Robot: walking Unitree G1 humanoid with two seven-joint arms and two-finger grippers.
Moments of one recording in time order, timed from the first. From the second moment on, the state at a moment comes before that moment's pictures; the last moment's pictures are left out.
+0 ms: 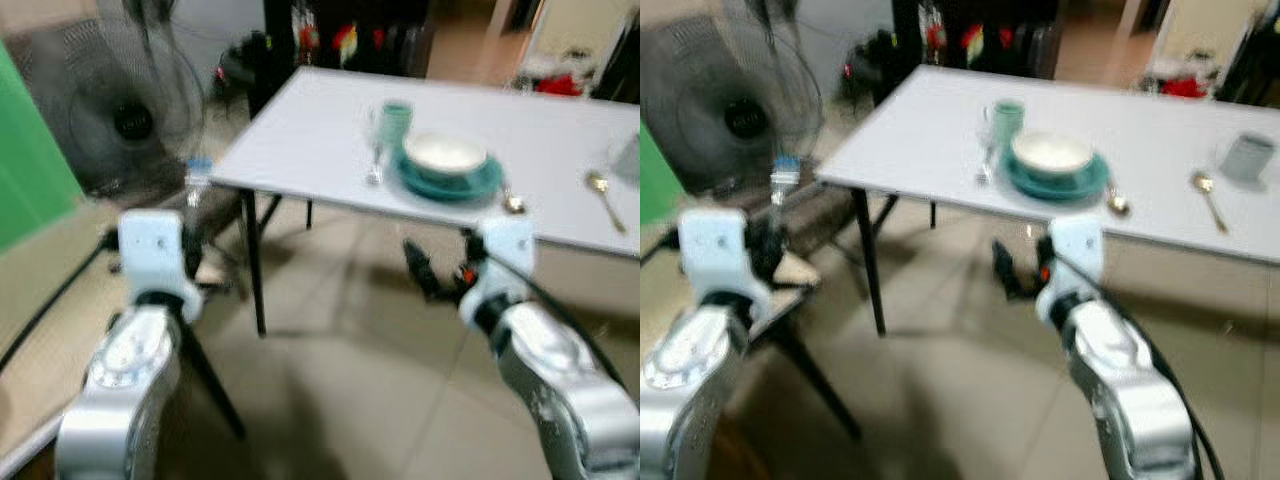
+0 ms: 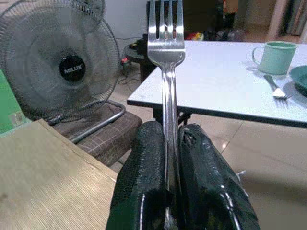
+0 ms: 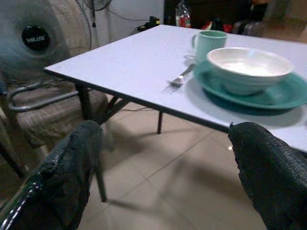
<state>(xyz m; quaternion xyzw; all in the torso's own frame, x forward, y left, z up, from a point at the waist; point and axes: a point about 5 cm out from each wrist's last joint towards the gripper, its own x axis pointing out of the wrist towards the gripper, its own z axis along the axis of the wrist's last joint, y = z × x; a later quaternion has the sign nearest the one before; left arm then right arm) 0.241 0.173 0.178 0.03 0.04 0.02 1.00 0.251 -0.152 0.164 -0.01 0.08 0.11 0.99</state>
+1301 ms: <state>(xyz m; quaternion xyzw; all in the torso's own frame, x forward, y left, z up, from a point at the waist) 0.248 0.157 0.179 0.01 0.03 -0.03 1.00 0.251 -0.166 0.168 -0.01 0.07 0.07 0.99</state>
